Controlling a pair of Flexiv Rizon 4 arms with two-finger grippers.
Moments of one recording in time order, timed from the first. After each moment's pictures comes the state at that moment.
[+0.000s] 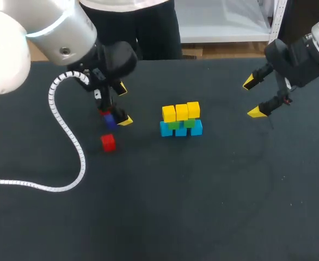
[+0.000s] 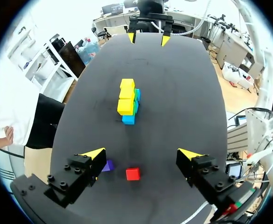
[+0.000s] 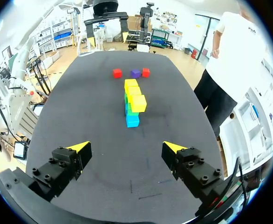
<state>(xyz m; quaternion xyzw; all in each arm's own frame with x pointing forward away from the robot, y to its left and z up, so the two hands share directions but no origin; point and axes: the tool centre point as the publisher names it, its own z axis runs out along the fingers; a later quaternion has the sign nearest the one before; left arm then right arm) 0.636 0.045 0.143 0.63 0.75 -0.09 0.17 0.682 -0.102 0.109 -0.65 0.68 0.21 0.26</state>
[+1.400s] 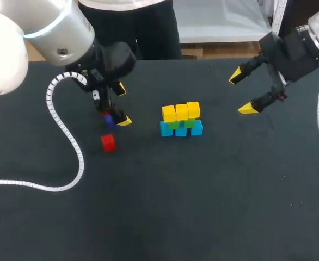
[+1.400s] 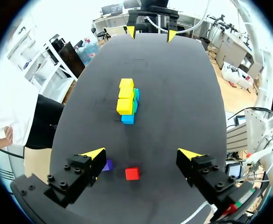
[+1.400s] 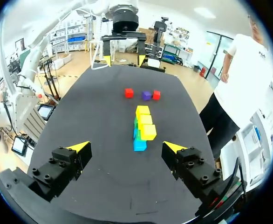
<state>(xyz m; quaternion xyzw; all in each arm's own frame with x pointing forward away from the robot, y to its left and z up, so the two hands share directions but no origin) 0.636 0.047 0.144 0.63 0.75 -0.09 0.17 0.662 -0.066 0.141 -0.69 0.62 0.24 0.28</state>
